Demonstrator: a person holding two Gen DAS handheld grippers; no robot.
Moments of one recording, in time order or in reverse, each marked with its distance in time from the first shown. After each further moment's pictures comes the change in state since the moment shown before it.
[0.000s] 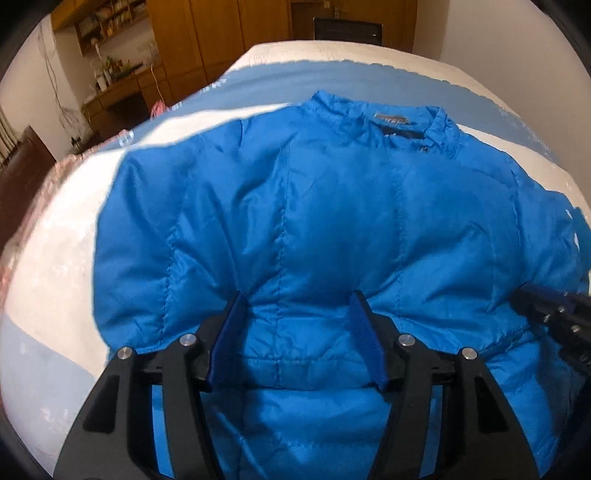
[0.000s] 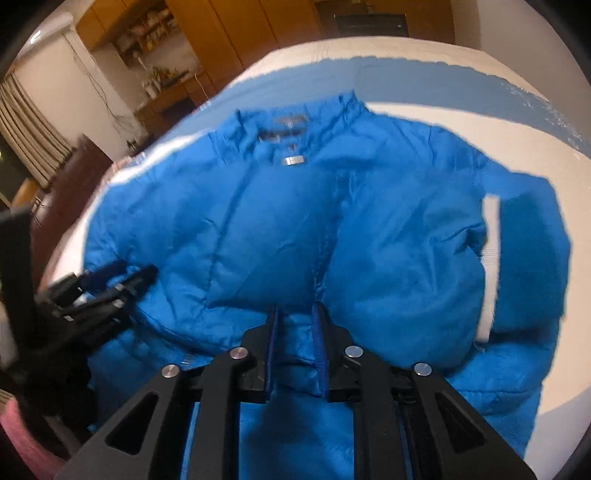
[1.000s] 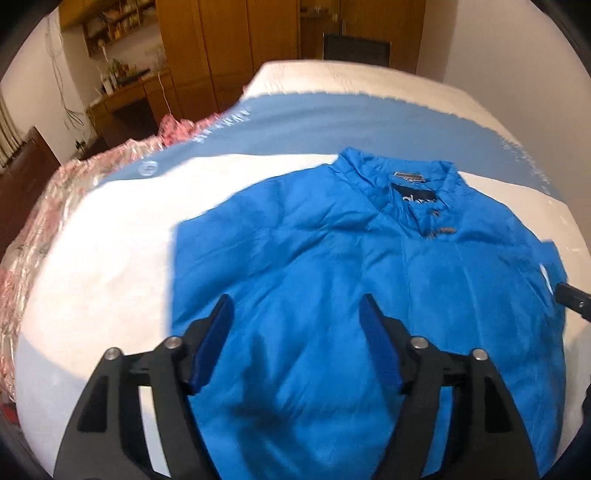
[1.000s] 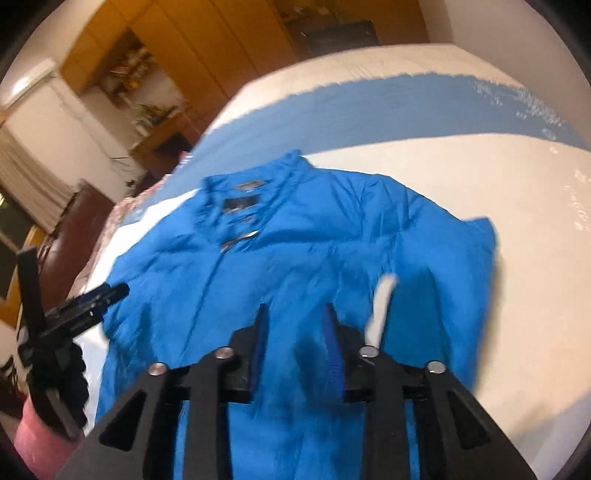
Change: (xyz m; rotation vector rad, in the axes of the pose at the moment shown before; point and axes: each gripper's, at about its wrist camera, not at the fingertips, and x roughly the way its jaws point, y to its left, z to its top) left arm -0.067 0.044 0.024 -0.022 -0.060 0.000; right arm -0.081 -0.048 0.026 0.071 -0.094 0.061
